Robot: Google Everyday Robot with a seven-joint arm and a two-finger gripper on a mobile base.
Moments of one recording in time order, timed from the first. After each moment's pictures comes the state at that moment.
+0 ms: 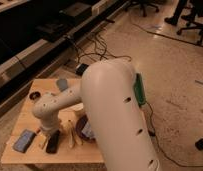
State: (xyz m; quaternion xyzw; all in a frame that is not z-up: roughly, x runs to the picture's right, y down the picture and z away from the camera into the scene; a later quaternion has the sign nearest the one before) arm -0.277 0.254 0.782 -0.41 0.05 0.29 0.86
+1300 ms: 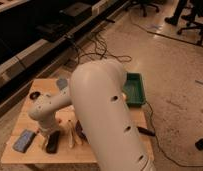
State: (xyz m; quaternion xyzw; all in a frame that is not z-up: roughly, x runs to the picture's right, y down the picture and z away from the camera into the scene) arm -0.278 0.264 0.795 -0.40 0.09 0.30 0.86
